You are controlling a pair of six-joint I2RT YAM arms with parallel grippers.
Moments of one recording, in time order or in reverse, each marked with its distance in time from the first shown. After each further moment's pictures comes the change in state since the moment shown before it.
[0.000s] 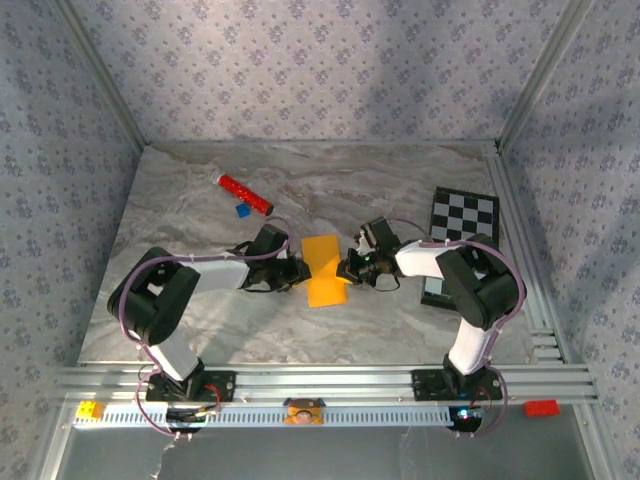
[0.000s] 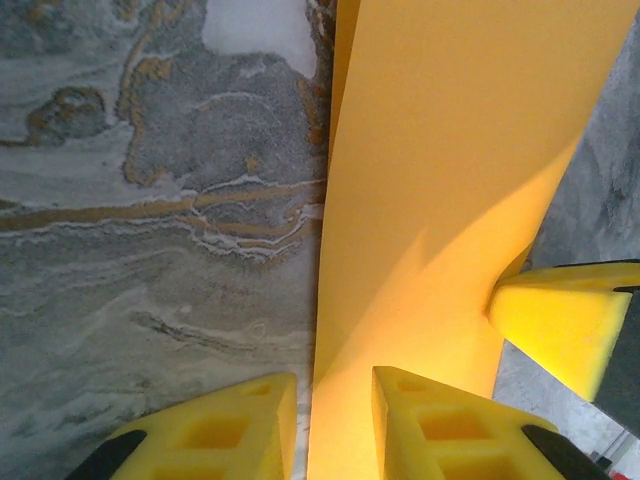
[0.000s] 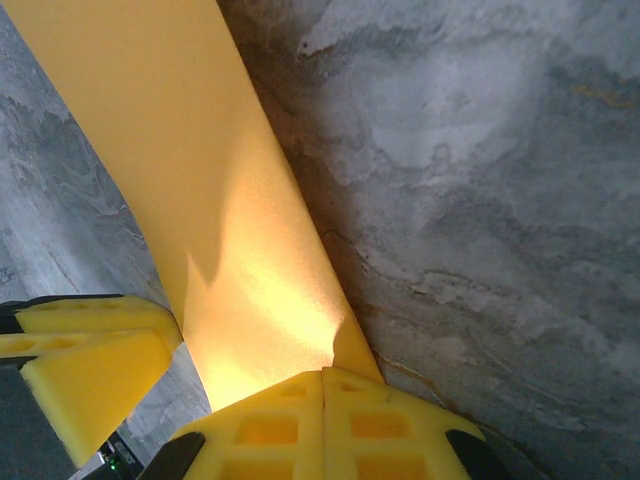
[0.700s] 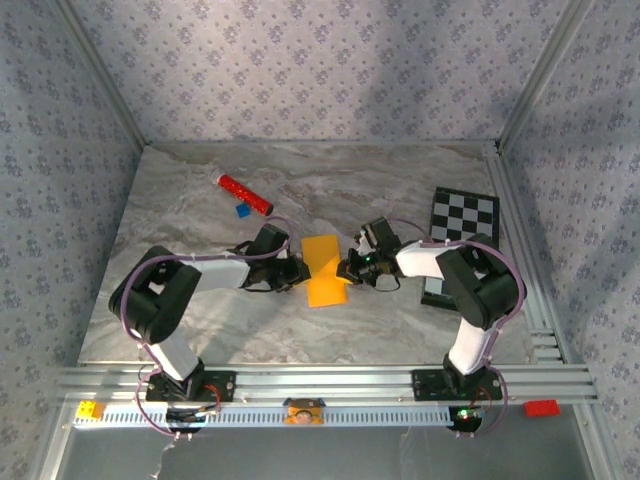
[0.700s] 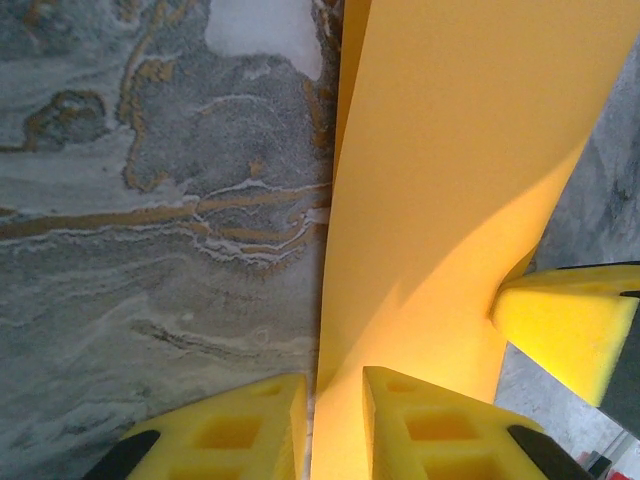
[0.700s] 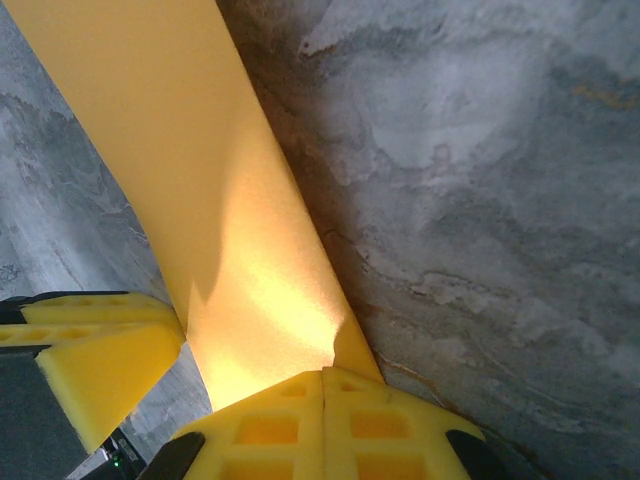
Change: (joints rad) left arm 0.002 0.010 0.004 0.001 0.007 0.000; right arm -0.004 0.000 -0.009 0.018 -0.012 0.000
